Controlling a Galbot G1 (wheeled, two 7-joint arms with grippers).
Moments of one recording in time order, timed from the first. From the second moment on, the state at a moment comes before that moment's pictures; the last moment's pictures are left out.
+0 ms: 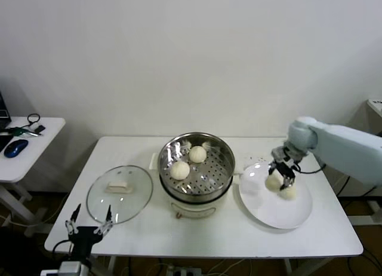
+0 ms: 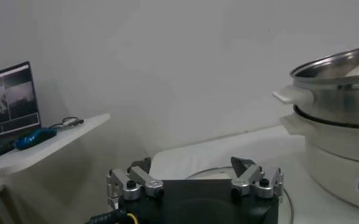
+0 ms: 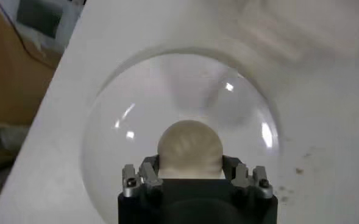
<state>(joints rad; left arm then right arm) 1.73 -1.50 -0.74 -2.07 0.08 0.02 0.00 0.52 0.79 -1.36 1.23 0.03 0.09 -1.18</state>
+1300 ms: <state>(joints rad) 1.76 -1.48 -0.76 -2.06 0.03 0.01 0.00 0.57 1.29 -1.35 1.32 -0.15 0.46 -1.26</state>
